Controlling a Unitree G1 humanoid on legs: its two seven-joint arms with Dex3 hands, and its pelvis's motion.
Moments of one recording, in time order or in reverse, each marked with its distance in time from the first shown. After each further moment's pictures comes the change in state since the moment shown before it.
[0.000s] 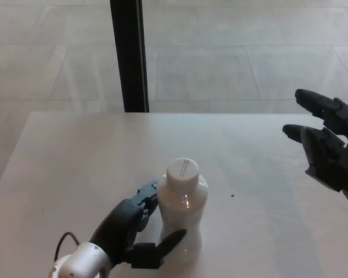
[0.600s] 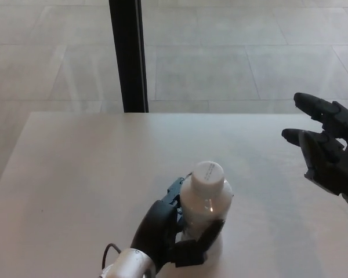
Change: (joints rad) left_arm 0.016 -0.246 -0.014 0.037 0.007 0.005 0.101; right_arm 0.018 0.005 0.004 -0.006 -0.016 -0.006 0.001
